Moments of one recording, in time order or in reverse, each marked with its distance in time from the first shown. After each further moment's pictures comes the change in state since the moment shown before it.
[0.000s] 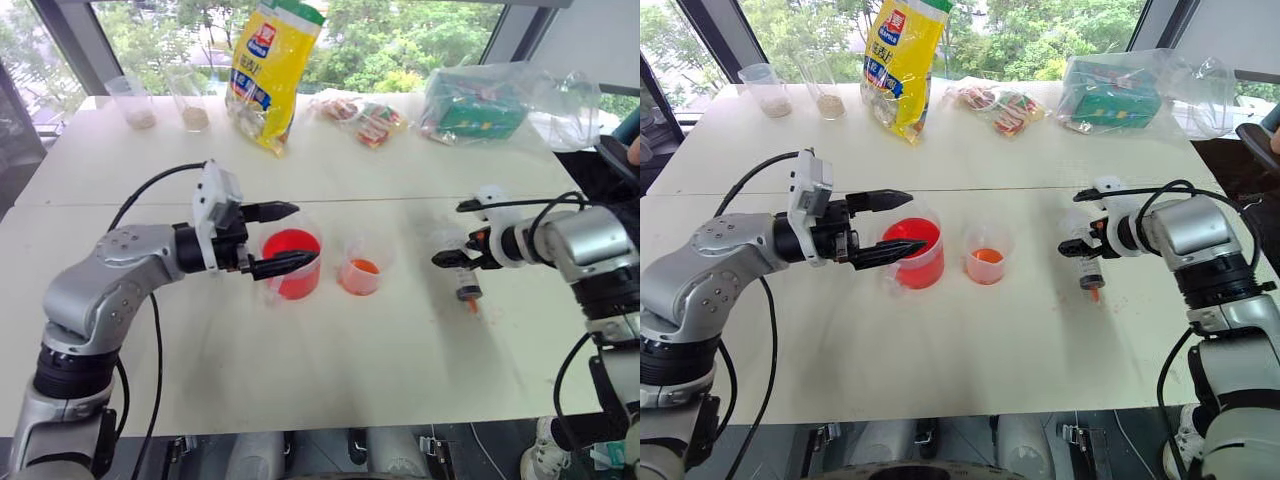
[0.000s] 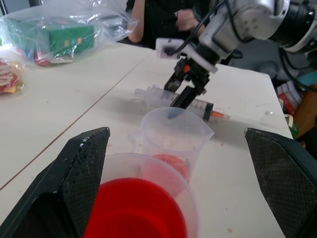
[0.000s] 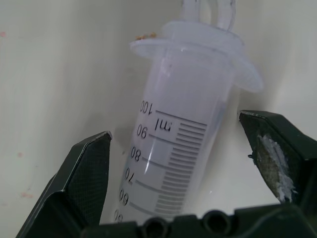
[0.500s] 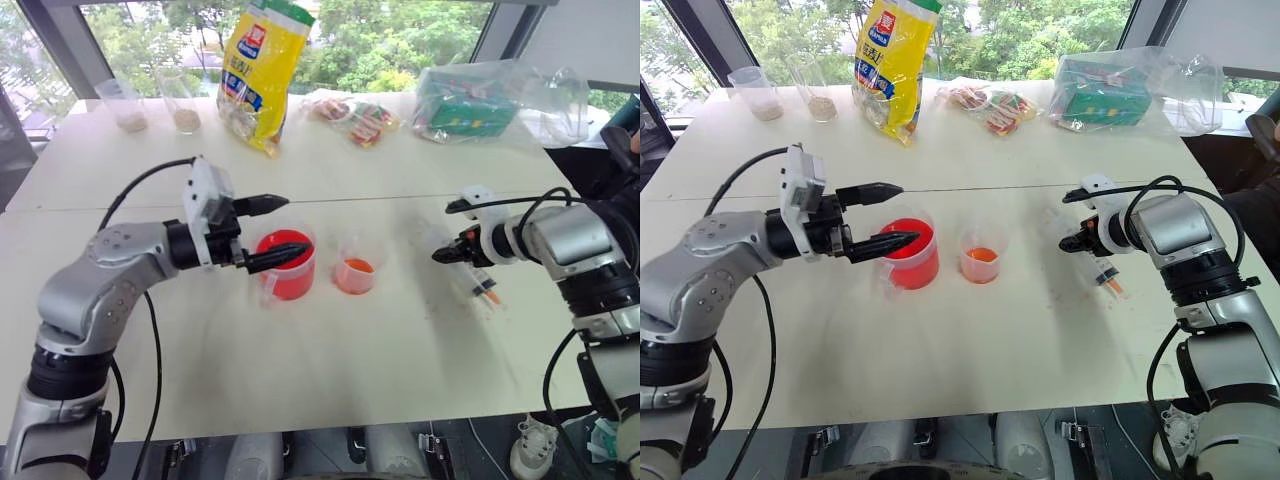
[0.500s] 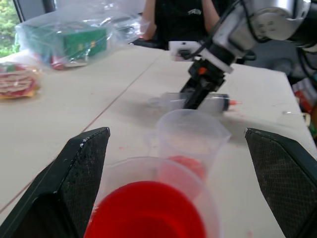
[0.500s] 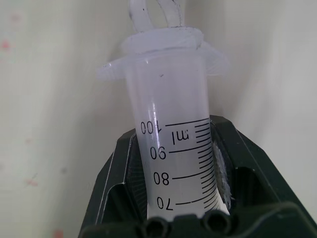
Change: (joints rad) left arm -0.039 0.032 0.024 0.060 0.023 -0.042 -0.008; right arm 0.022 0.022 -0.034 -0.093 -0.080 0.028 0.077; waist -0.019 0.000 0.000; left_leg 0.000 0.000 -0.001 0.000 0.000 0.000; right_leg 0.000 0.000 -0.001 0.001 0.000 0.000
